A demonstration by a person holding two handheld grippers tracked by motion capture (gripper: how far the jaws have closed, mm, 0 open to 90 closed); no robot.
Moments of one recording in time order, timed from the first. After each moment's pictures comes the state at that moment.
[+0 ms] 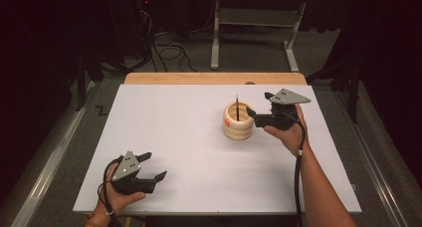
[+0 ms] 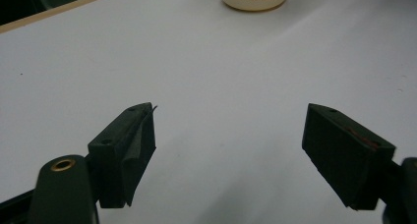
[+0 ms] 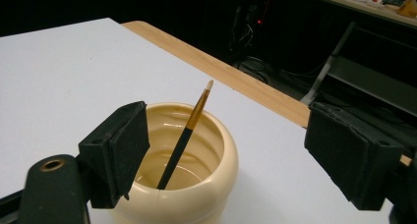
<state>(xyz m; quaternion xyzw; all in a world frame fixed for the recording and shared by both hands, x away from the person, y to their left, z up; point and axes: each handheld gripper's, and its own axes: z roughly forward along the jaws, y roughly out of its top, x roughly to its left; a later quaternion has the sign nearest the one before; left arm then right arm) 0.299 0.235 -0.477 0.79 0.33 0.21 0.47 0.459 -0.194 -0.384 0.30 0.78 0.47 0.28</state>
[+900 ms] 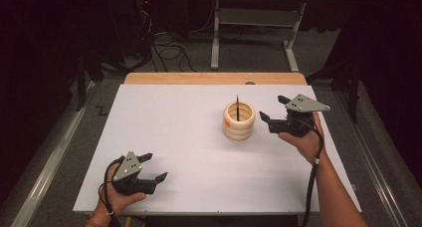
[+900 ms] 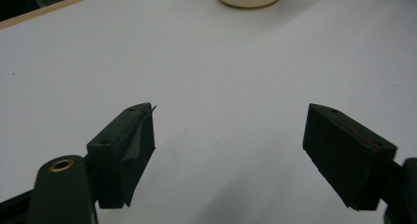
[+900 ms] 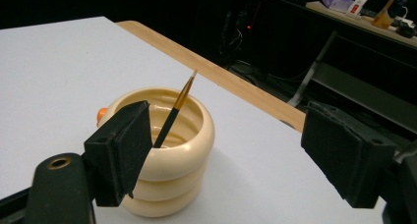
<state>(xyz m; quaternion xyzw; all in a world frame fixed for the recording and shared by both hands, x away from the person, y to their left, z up) 0.299 0.234 -0.477 0.80 0.32 0.21 0.46 0.432 -0.225 -0.373 0.29 0.78 0.46 0.31</state>
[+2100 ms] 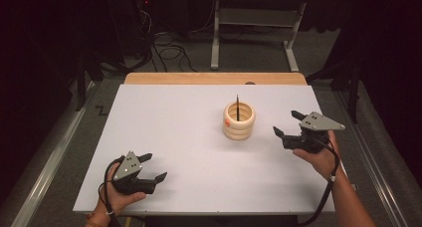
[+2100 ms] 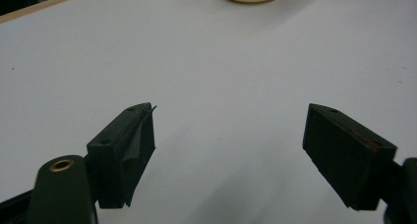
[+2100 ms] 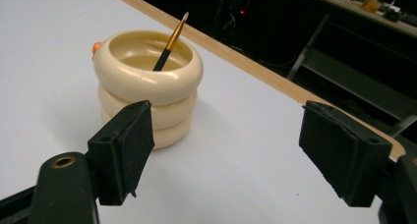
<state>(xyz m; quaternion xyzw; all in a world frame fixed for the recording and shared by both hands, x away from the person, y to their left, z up) 0.300 0.235 -0.479 0.80 0.32 0.21 0.46 0.401 -0.263 -0.398 0.30 0.79 0.43 0.32</state>
